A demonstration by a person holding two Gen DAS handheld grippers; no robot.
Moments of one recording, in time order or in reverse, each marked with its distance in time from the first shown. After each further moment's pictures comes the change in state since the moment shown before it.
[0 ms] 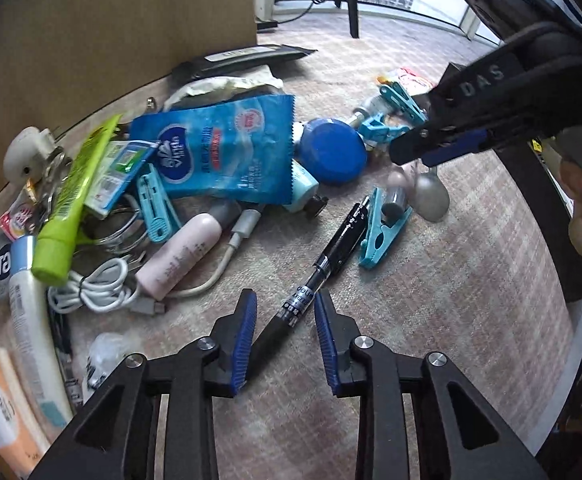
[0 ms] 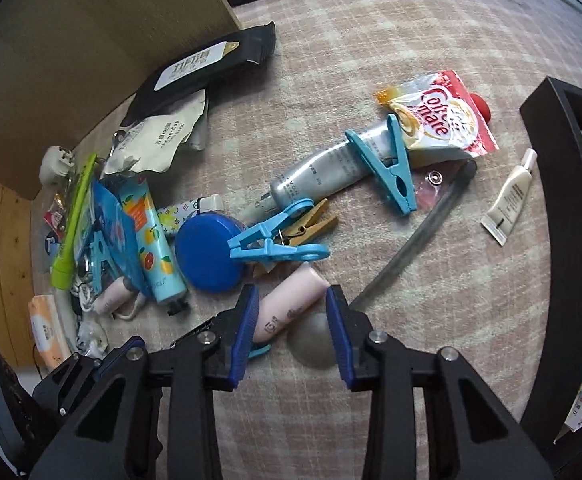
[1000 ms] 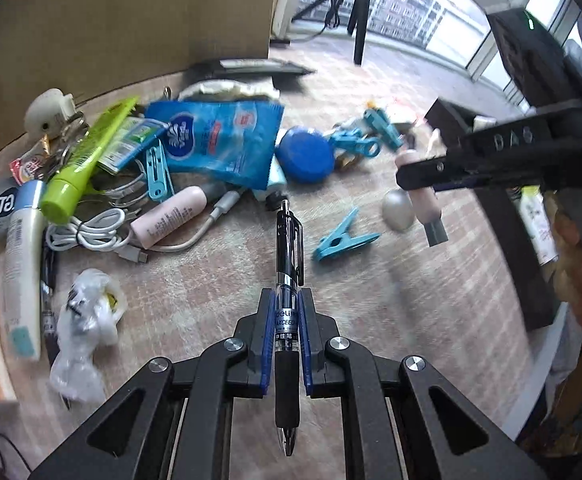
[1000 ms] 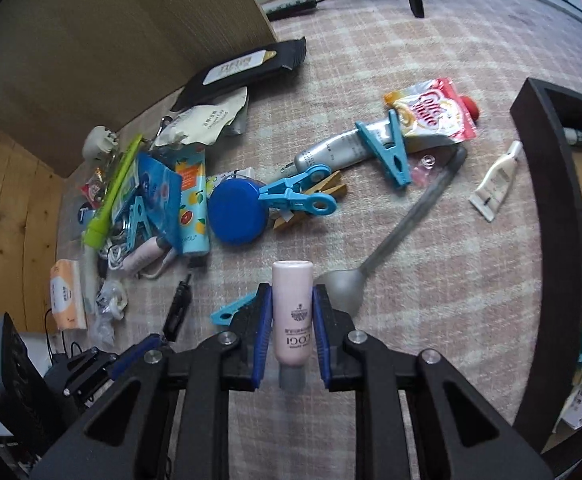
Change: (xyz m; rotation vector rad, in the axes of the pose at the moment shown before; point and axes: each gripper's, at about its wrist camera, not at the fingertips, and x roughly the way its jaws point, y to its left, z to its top) left arm -0.042 -0.015 -0.024 -0.196 -0.099 -0.056; right arm -0.041 -0.007 -0.054 -0.095 -0.077 0.103
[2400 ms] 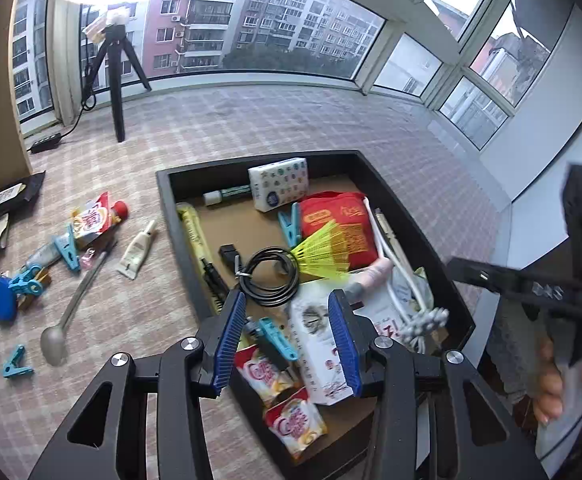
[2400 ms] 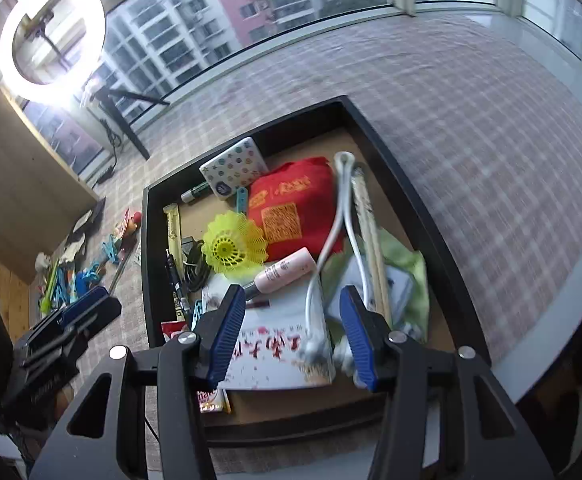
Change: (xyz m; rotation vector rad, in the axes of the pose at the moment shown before) left arm 0.022 -0.298 0.090 0.117 -0.072 -0.181; right arm -0.221 -0.316 -0.095 0.294 -0.324 -0.181
